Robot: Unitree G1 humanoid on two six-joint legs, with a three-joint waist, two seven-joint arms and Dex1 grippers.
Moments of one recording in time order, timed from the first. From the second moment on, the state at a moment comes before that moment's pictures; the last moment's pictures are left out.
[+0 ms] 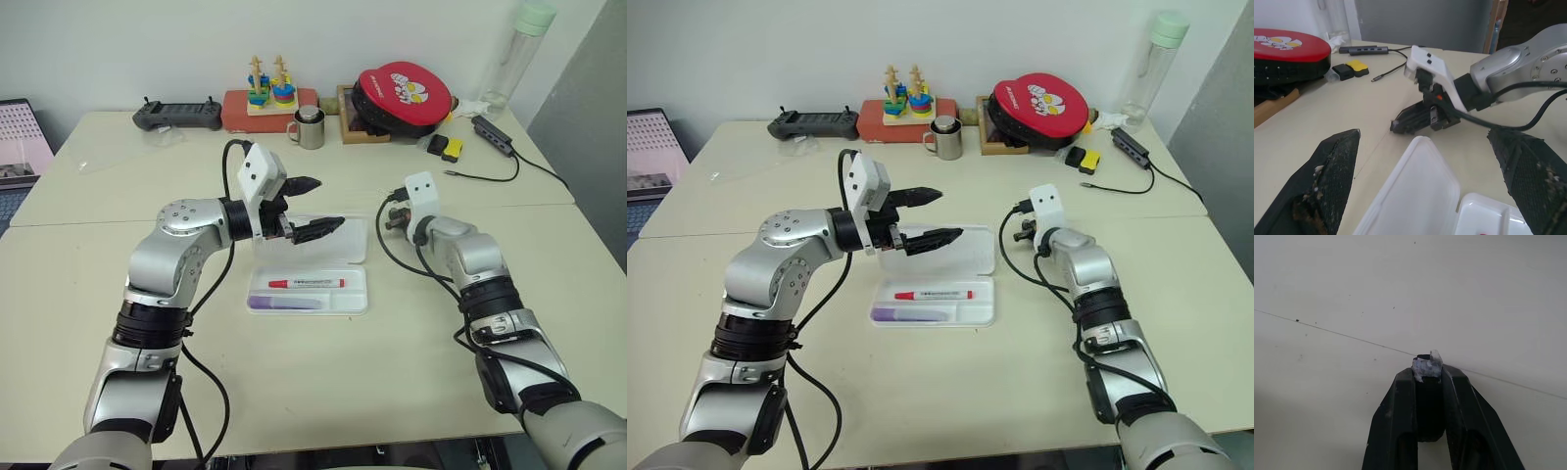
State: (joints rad) left arm -0.67 0.55 -0.04 -0.04 -0.40 0.53 -0.98; right arm -0.83 -0.28 0.05 0.45 0.11 0.64 0.32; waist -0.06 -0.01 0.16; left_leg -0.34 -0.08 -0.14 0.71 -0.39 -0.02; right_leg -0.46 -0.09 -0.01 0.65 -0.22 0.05
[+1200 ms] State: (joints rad) left arm -0.40 0.83 -0.04 -0.20 -0.48 0.49 -1.28; right arm -0.60 -0.57 0.46 -0.17 0.26 0.71 0.97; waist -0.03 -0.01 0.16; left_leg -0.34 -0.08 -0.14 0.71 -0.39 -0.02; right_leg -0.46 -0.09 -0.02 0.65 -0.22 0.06
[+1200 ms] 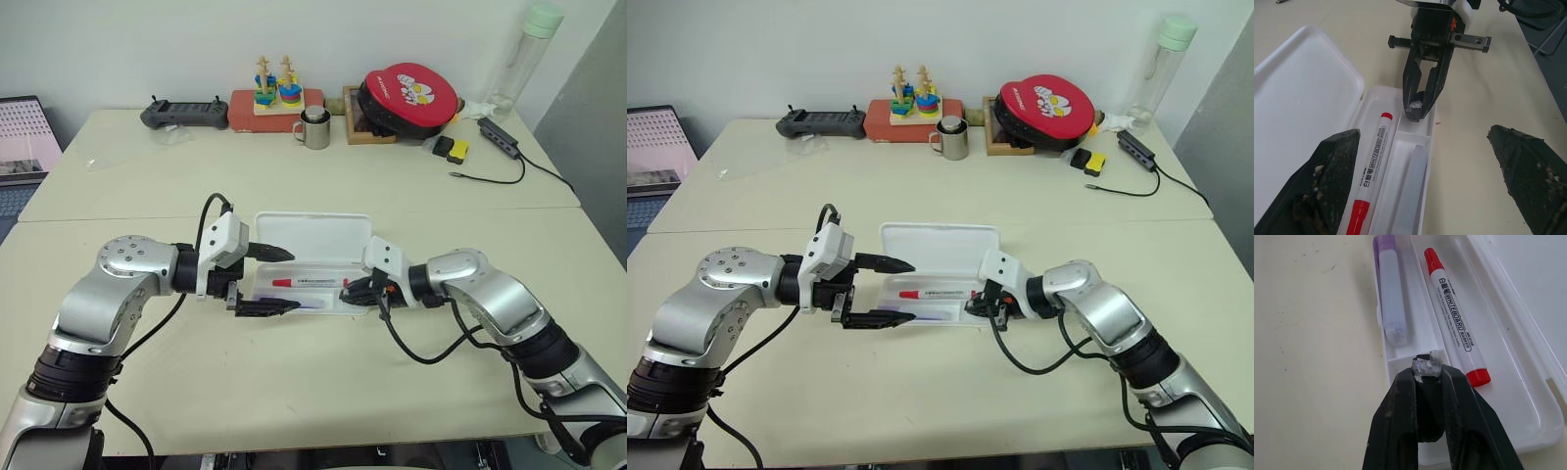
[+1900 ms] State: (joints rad) left arm -0.25 0.69 0.25 -0.30 -0.59 0.64 -0.85; right arm -0.93 -0.38 0.16 0.16 0.33 0.65 0.86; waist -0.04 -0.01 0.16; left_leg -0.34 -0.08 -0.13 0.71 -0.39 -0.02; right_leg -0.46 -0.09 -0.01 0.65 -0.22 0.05
